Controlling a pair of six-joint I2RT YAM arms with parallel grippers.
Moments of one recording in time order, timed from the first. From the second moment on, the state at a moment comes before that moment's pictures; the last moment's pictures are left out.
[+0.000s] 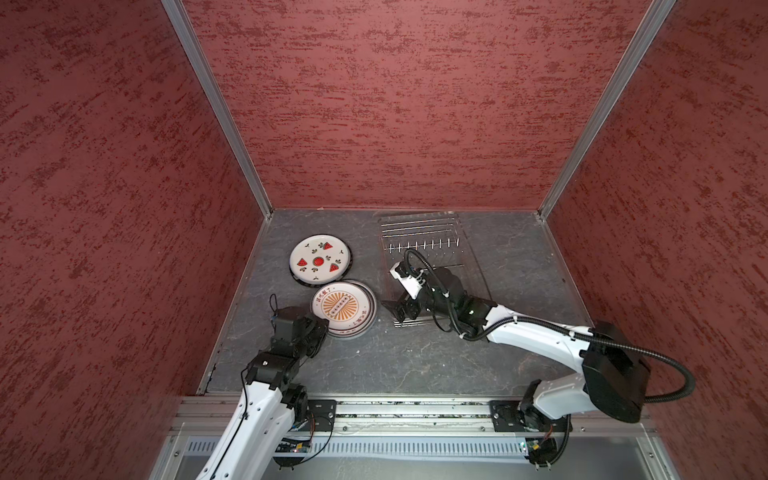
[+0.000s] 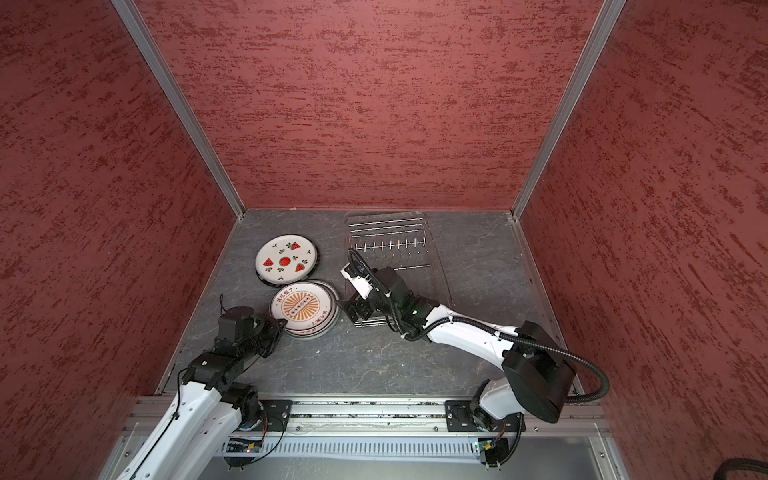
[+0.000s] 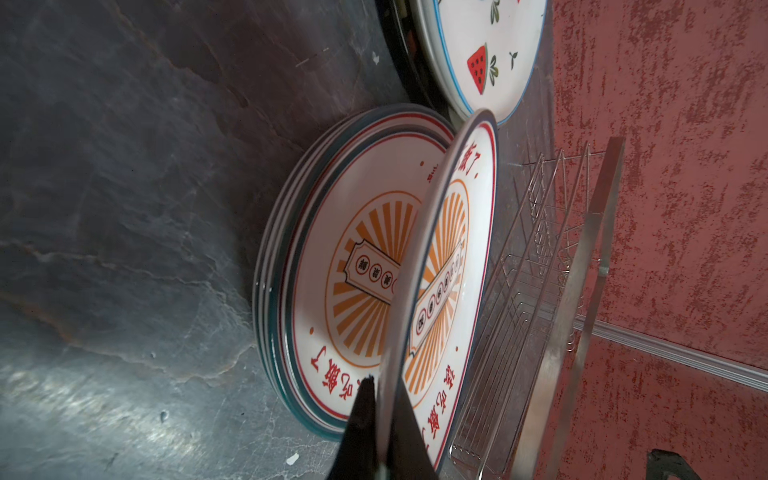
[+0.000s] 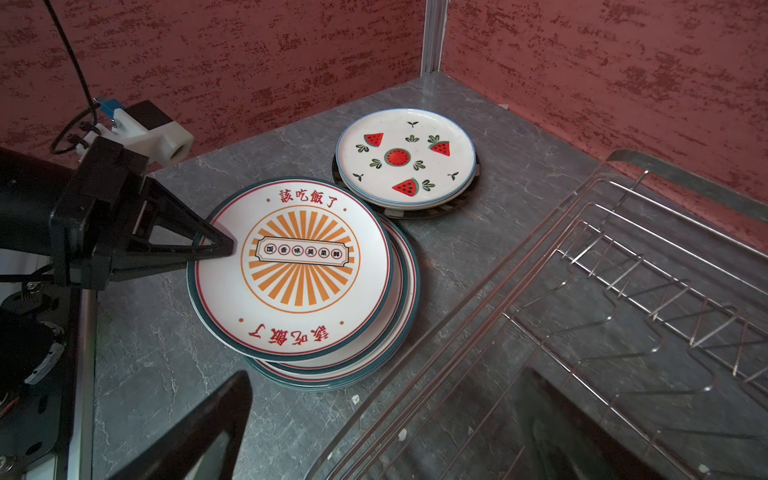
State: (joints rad) left arm -0.17 0.53 0.34 -0.55 0.12 -1.28; right arm 0.88 1.44 0.88 0.17 -0.13 -0.01
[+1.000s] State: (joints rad) left arm -0.17 0.63 0.33 -0.50 0.14 -1.33; right arm 0.88 1.44 0.87 0.17 -0.22 -0.01
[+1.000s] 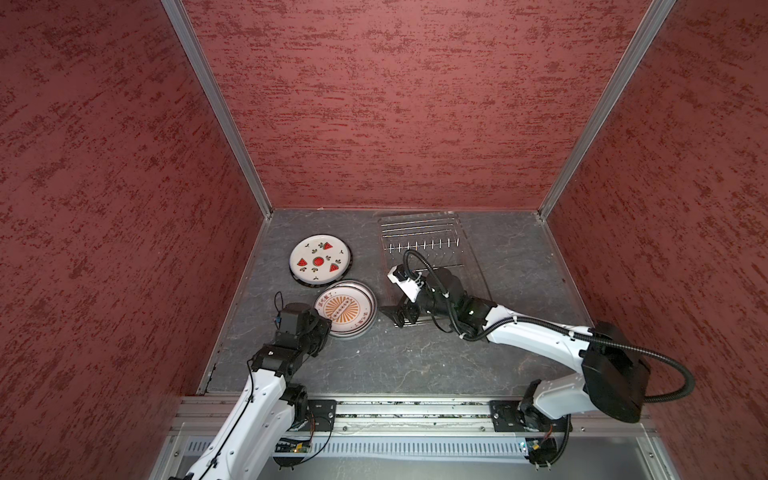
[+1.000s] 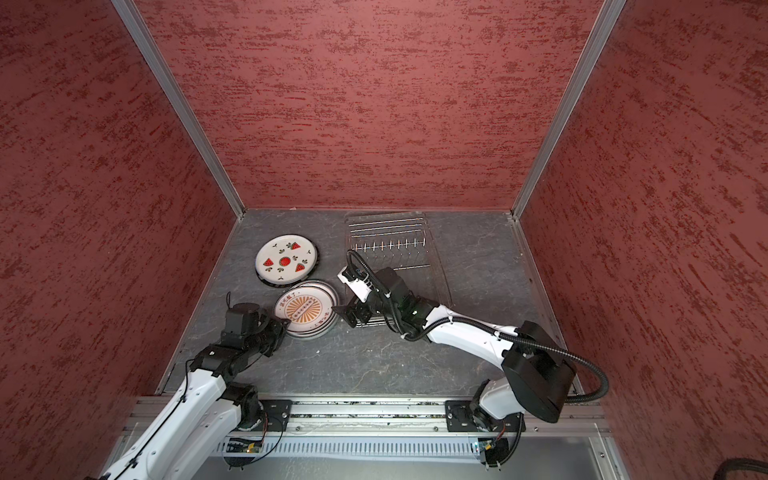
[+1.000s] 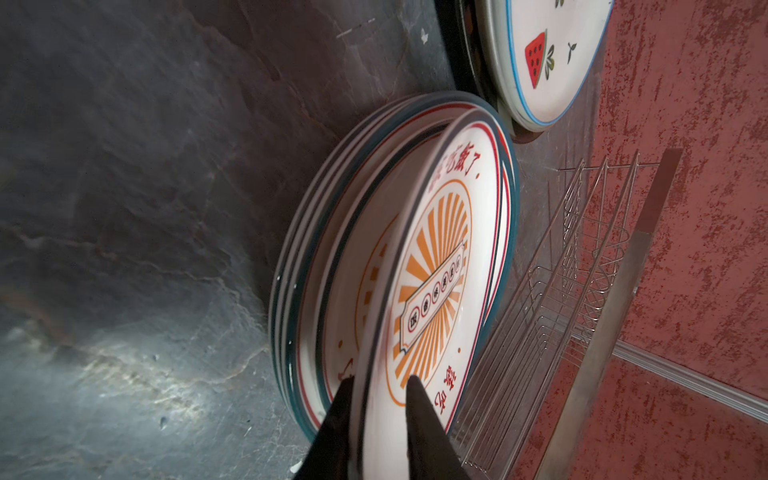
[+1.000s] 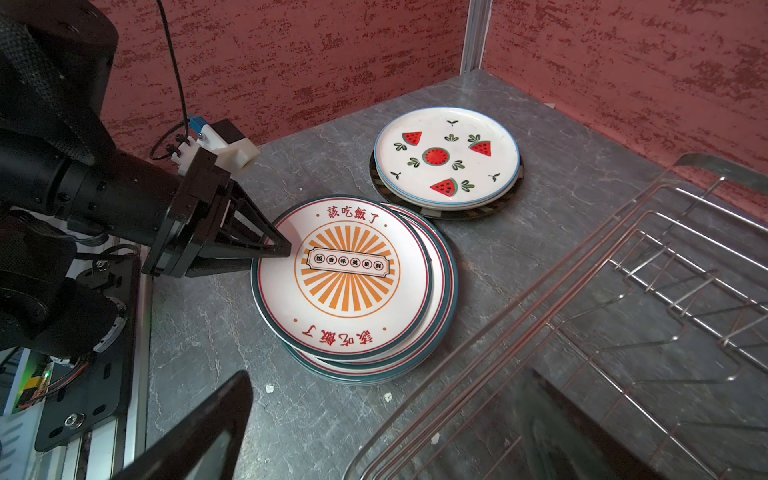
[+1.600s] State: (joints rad) left arm -0.17 0.65 0.33 -0.50 0.06 -1.34; right arm 0.88 1.45 0.87 0.18 -0.21 -0.01
